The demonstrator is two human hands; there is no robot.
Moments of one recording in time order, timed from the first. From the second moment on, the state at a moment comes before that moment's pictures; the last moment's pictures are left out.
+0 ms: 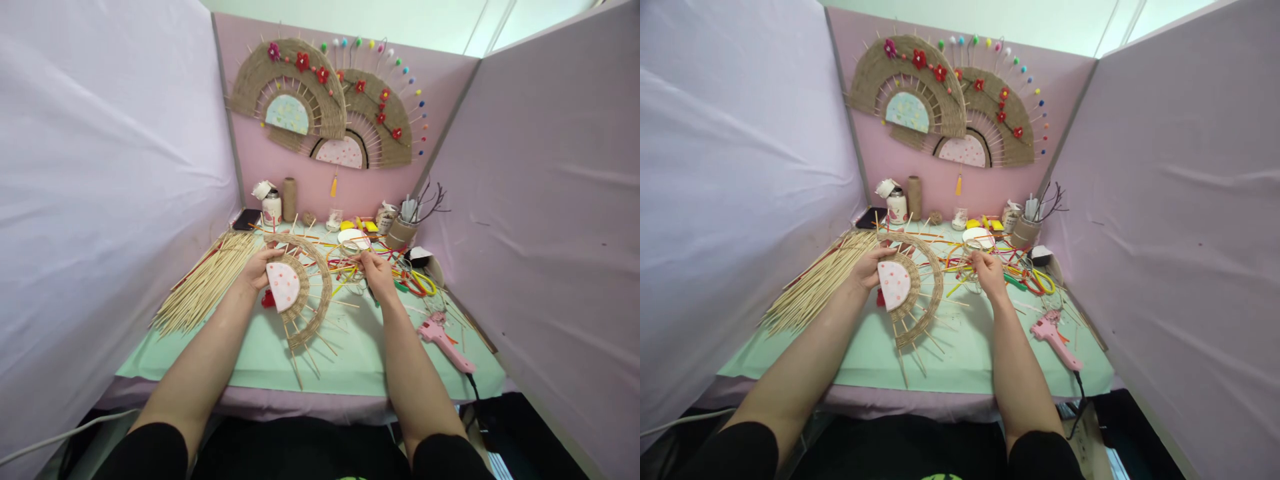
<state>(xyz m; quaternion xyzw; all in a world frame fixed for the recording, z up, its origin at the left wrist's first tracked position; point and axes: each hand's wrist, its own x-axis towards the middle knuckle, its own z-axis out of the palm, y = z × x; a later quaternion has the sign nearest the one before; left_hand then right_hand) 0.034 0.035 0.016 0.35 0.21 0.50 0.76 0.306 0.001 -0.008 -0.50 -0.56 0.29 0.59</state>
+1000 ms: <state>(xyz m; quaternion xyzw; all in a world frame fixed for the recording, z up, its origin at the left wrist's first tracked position) 0.044 0.037 0.012 0.30 0.28 0.50 0.76 0.299 -0.005 -0.010 -0.40 -0.53 0.54 0.51</state>
